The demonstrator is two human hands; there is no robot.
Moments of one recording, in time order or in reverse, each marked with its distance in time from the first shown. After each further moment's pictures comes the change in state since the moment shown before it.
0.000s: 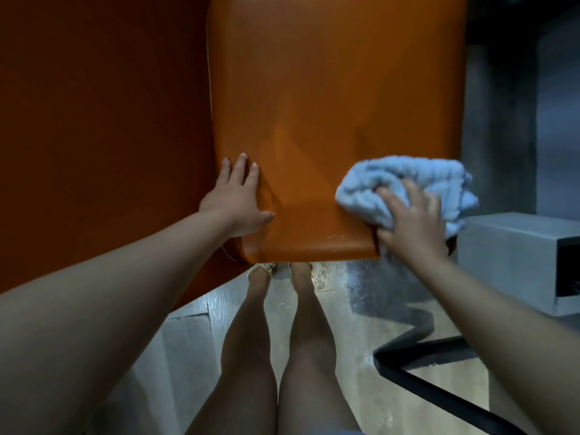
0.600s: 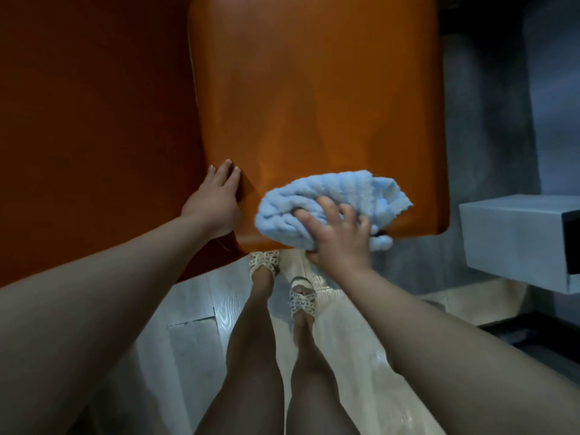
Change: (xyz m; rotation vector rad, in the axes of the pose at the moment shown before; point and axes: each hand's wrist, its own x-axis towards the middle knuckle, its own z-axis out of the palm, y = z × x) left_hand -0.014 -0.010 0.018 -0.029 0.082 0.006; right_hand -0.046 -0.062 0.062 -0.062 -0.004 -0.237
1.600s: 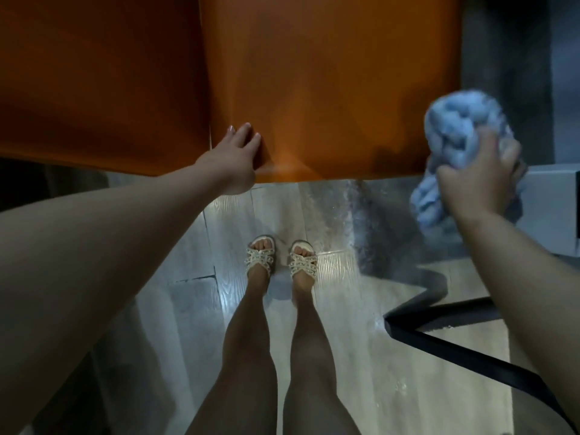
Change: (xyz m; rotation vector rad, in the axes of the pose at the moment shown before) left_hand -0.025 -0.003 0.058 0.131 -0.013 0.072; right_hand -0.061 0.121 -0.029 0.334 0.389 0.659
